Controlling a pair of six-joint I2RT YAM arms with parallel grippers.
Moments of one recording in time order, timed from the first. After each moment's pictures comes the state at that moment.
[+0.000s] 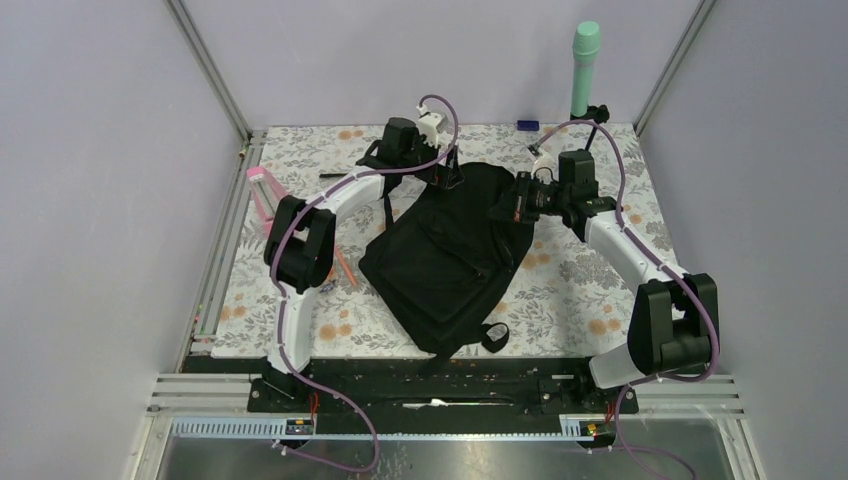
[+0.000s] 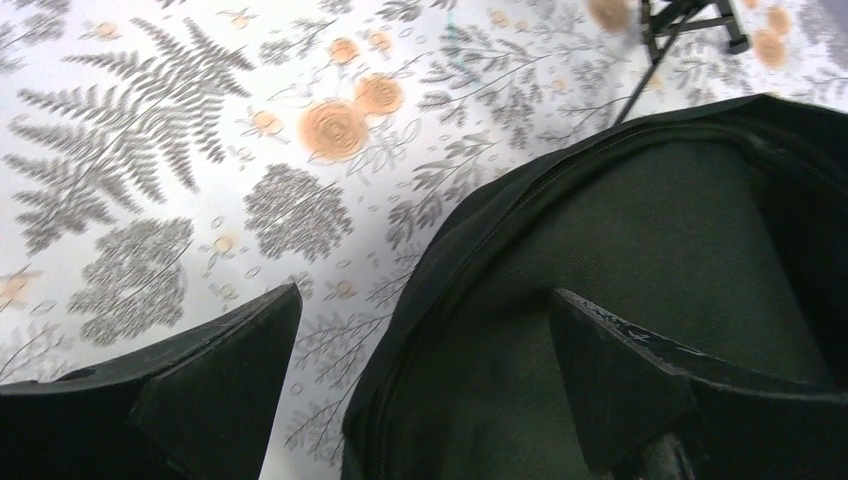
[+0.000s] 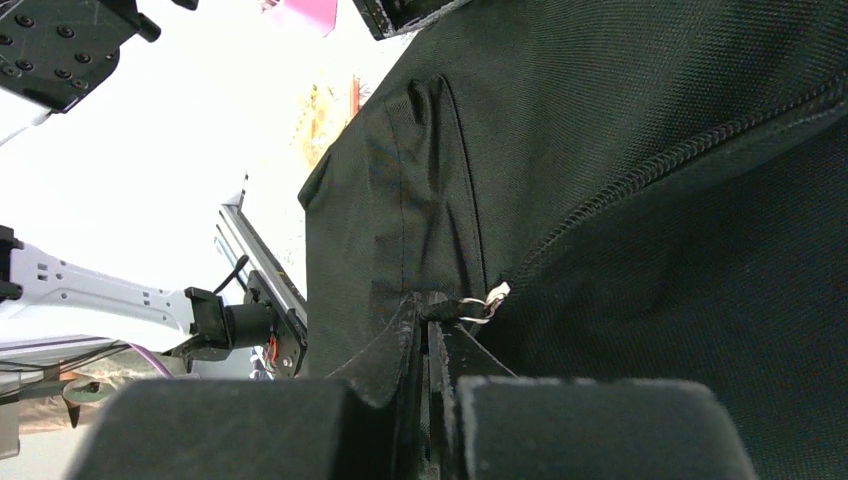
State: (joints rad) left arm -0.45 2.14 1.70 -0.05 0.40 -0.11; right arm 0.19 1.48 1.04 -0.20 -0.77 0.44
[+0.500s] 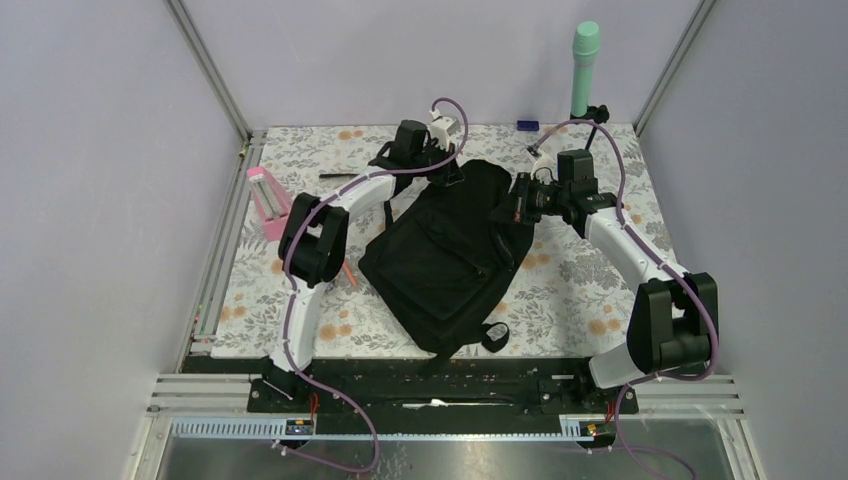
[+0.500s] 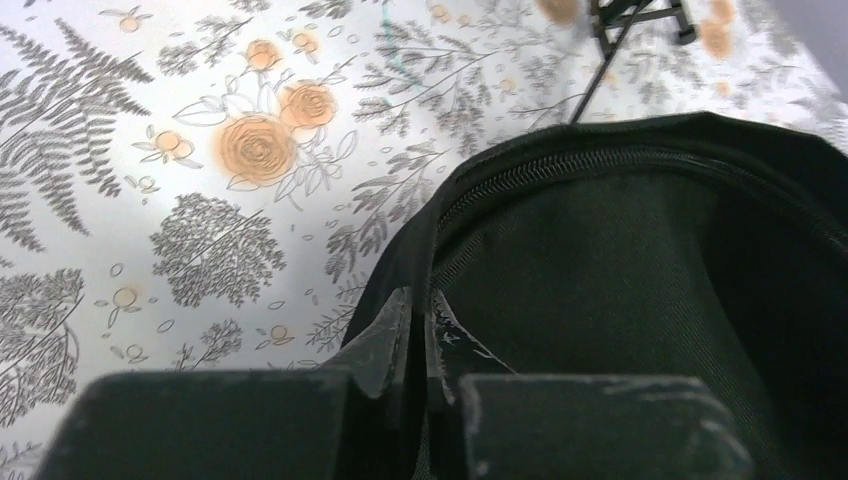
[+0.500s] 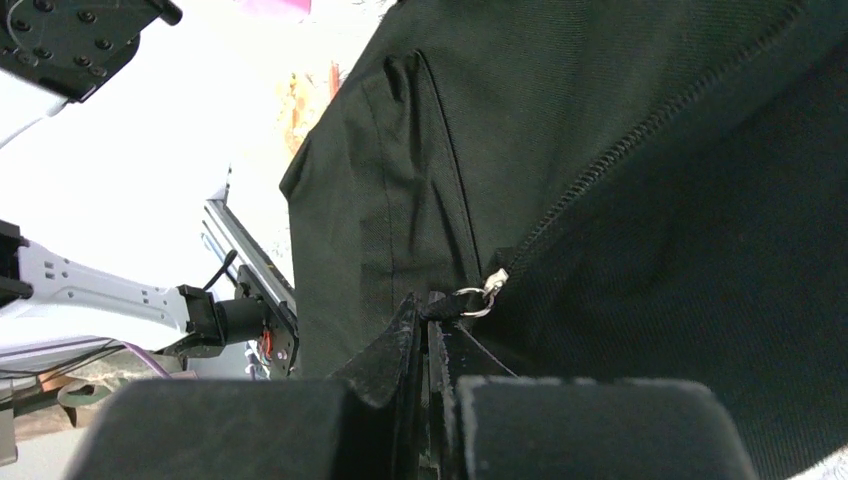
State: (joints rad) left arm -0.47 2.26 1.82 -0.04 0.52 -0.16; right arm 0.19 1.49 1.07 -0.28 -0.75 0.41
